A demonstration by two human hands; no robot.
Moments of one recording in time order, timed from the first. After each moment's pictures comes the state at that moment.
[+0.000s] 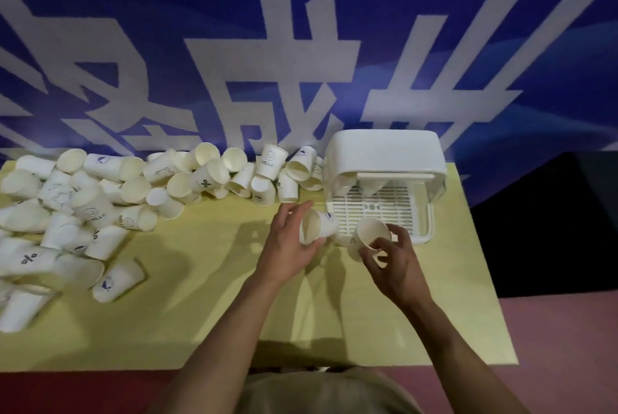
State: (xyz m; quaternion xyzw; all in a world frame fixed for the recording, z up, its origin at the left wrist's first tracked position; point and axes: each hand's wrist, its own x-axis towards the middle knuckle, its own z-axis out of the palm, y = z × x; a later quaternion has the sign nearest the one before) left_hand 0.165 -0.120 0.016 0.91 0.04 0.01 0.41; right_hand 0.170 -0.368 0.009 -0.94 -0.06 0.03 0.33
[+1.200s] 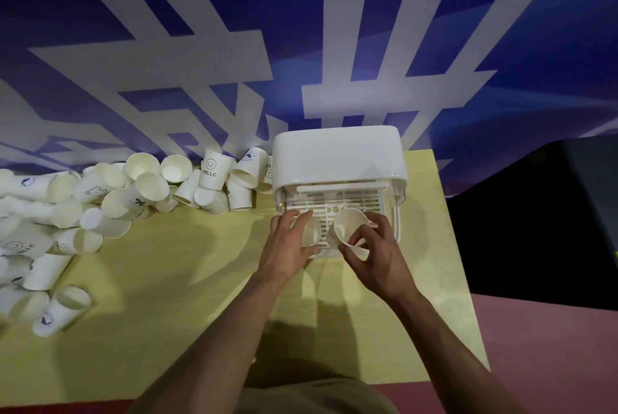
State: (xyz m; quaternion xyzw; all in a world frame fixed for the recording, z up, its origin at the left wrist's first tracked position) left_hand 0.252 -0.223 -0.052 0.95 0.03 -0.13 0.27; right_hand 0.250 -0.443 -0.024 -0.90 -0.09 0.05 0.43
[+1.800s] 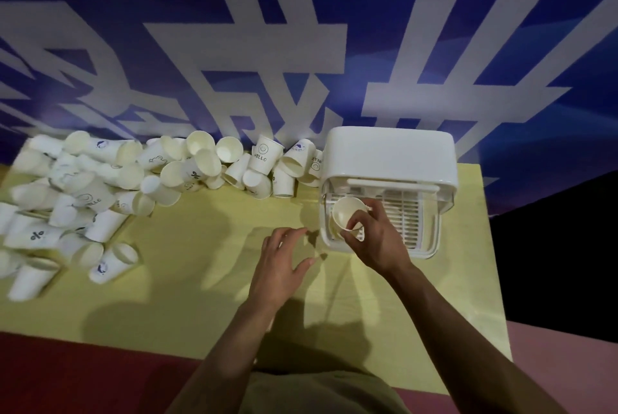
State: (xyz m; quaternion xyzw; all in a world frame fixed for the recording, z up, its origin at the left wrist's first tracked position) left_hand 0.160 -0.162 -0.027 0.93 0.13 -0.04 0.33; right_hand 0.279 -0.376 -0.050 -0.91 -0.21 0.08 0.35
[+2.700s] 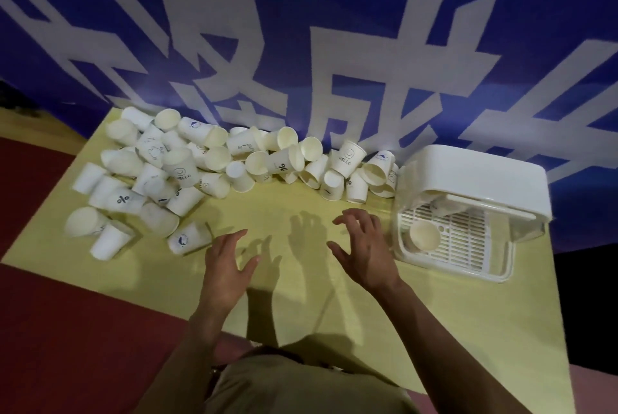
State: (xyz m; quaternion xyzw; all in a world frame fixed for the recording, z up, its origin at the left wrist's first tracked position) left_hand 0.033 0.061 -0.026 0.88 0.32 0.03 0.34; right_hand 0.193 -0.196 0.002 -0.89 -0.33 0.03 0.30
